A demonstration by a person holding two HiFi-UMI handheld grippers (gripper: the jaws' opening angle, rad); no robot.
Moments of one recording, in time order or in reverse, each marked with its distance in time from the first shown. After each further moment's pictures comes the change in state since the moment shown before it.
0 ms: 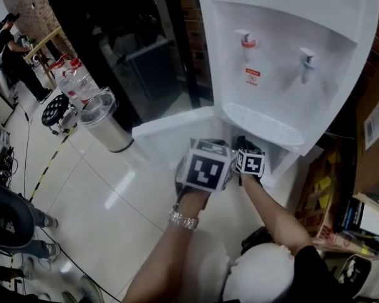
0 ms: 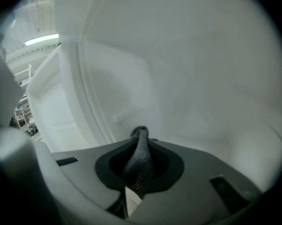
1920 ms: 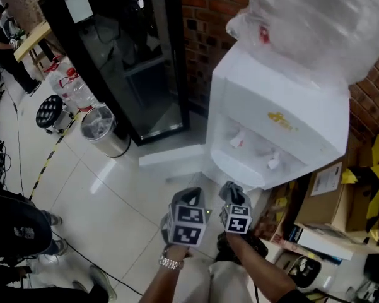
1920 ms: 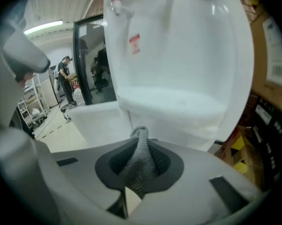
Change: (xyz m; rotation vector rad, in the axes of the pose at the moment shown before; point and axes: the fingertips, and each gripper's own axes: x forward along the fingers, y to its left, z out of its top) left arm -0.125 0.005 0.077 -0.170 0.070 0.064; right arm -0.252 0.060 0.084 -0.078 0.153 -0.075
